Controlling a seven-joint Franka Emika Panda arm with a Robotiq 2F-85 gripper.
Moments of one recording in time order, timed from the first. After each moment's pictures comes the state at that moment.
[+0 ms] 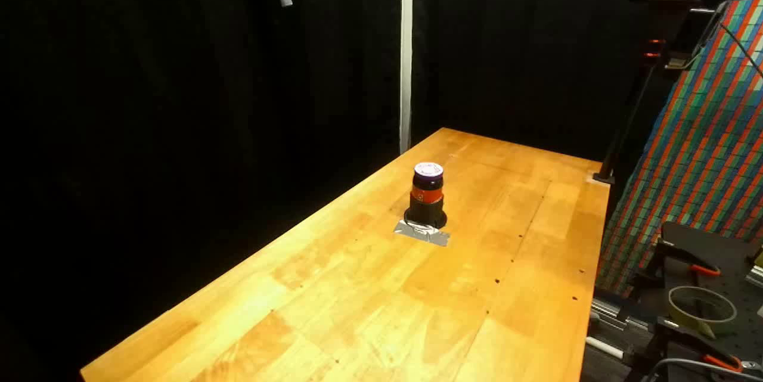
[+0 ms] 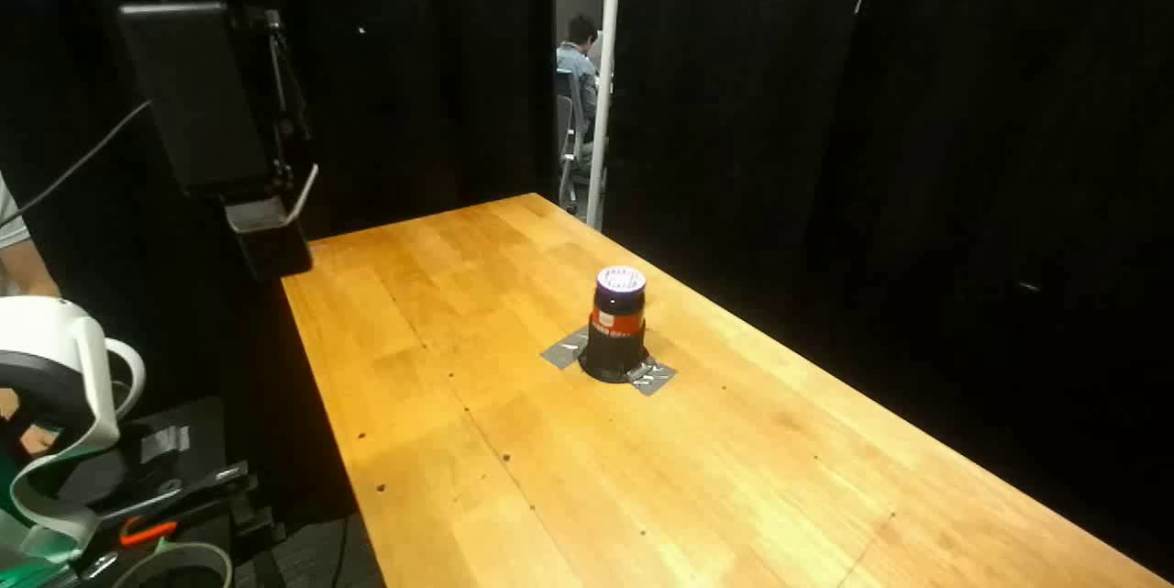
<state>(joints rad) -0.11 -0.83 -0.02 -2.64 -0.11 1.89 0.05</state>
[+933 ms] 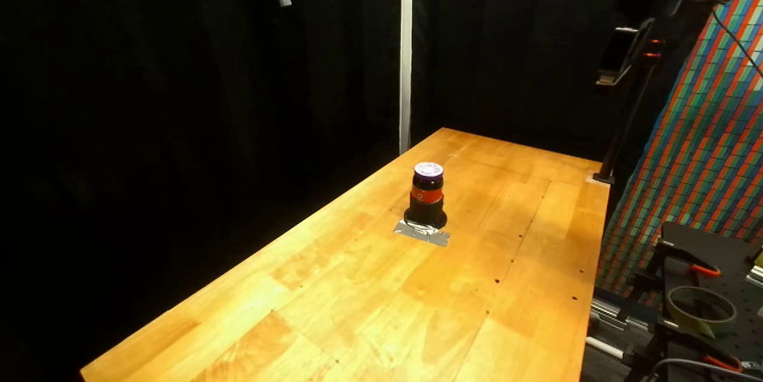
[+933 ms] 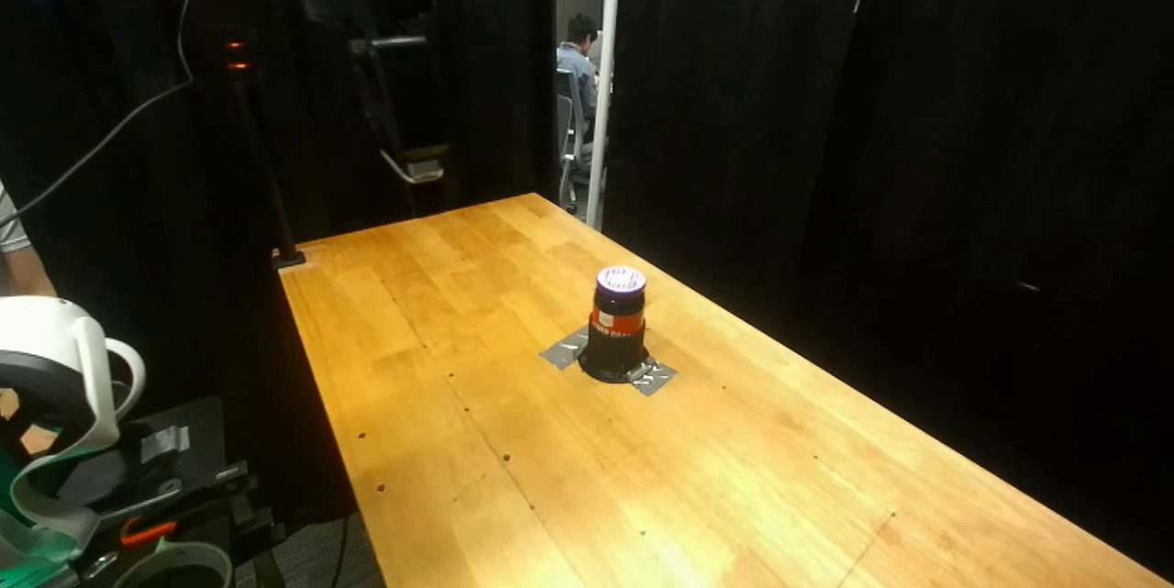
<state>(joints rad) -0.02 -0.56 0.10 -2.51 -0.08 2.04 0.15</state>
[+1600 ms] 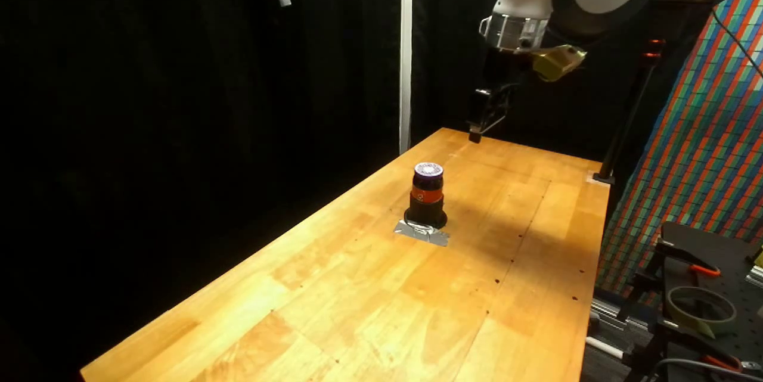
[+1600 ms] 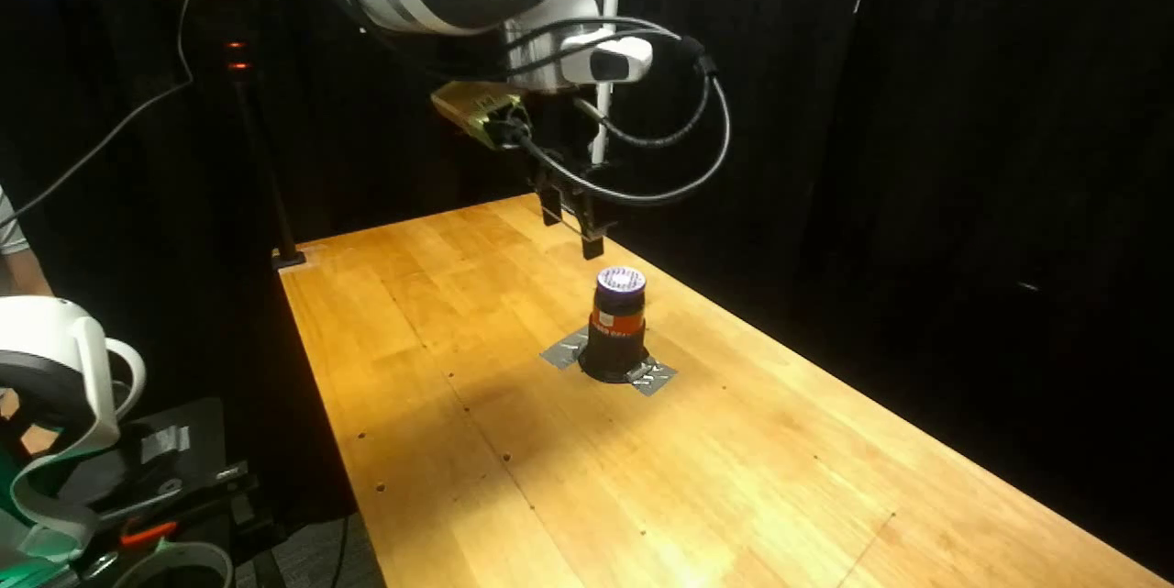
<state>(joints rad) 0.01 0.07 0.14 -2.17 -0.10 2.38 0.24</state>
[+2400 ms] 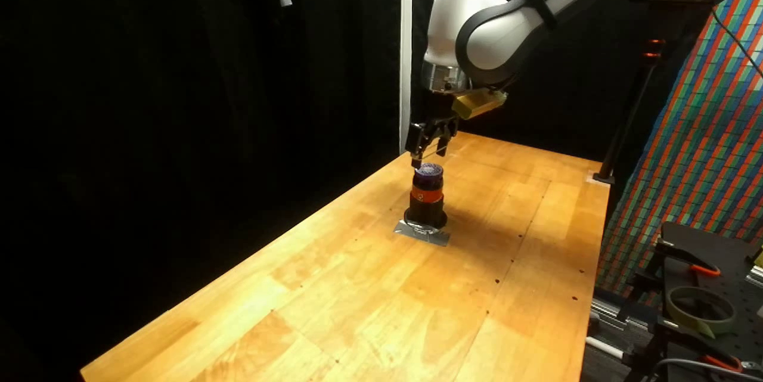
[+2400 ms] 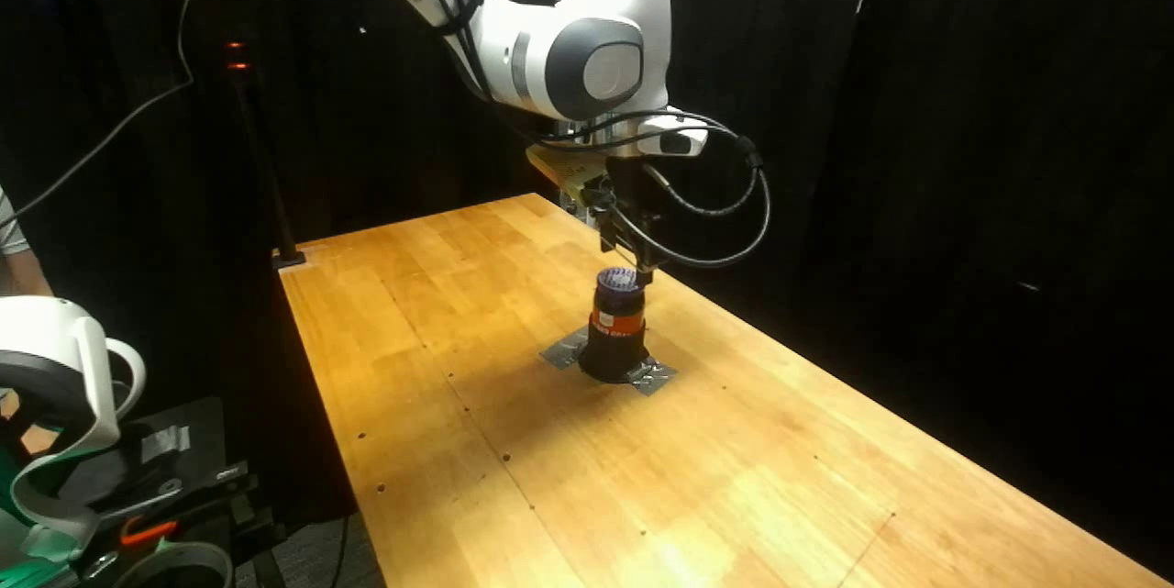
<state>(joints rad) 0.10 0.48 0.07 -1.78 -0.07 2.38 0.28</state>
